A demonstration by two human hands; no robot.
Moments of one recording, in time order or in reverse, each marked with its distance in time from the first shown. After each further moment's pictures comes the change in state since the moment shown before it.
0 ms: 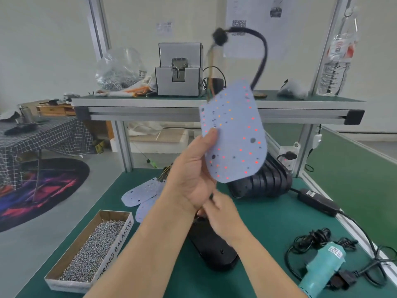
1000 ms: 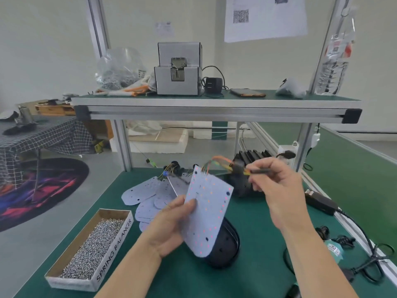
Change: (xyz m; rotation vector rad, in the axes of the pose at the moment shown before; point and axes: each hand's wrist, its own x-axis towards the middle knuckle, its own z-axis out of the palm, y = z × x) left_hand -0.031 -0.042 -0.133 0.206 0.041 -0.217; right_hand -0.021 -0.058 -0.089 0.271 0.271 -0.302
